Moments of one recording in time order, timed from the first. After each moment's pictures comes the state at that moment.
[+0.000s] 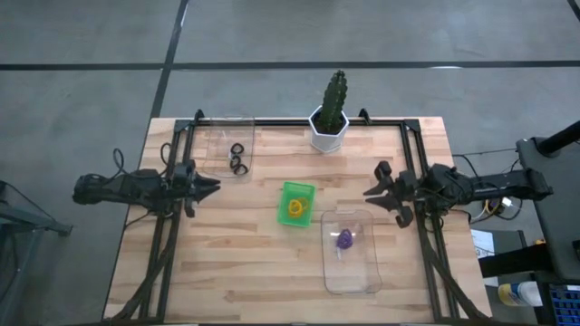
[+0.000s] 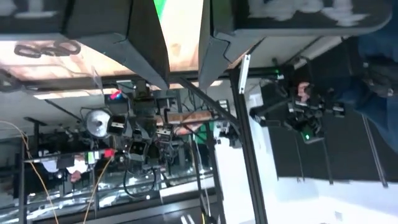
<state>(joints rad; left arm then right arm) -0.13 0.05 0.24 -0.36 -0.30 -0.35 0.03 0.47 0.19 0.47 -0.19 0.22</state>
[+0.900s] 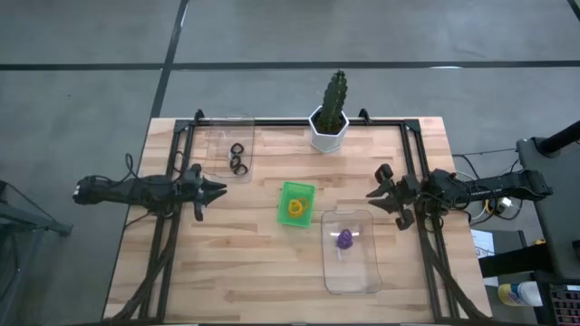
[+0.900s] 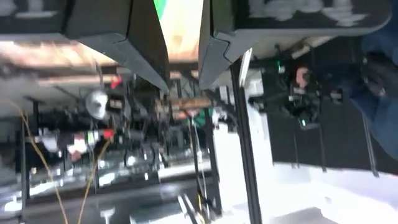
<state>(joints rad) -0.13 0.00 0.11 -0.28 -0.32 -0.30 0.03 0.46 0.02 0.71 -0.18 0.20</state>
